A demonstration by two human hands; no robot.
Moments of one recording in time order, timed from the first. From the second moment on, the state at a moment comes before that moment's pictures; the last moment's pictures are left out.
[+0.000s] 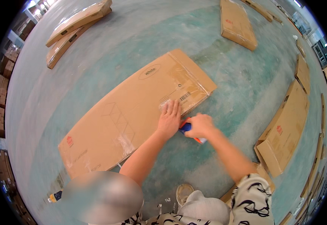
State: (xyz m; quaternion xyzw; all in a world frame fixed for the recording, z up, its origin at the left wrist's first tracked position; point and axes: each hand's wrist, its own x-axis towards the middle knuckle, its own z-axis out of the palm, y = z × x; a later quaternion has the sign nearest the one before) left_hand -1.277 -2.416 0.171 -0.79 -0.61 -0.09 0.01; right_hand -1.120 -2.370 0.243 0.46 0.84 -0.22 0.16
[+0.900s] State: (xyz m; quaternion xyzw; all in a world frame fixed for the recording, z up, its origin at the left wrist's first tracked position) left_hand -1.235 -2.368 0.146 -0.83 -0.50 -0.24 0.09; right_hand -1.021 -2.330 0.207 0.51 0.84 -0.16 0.07
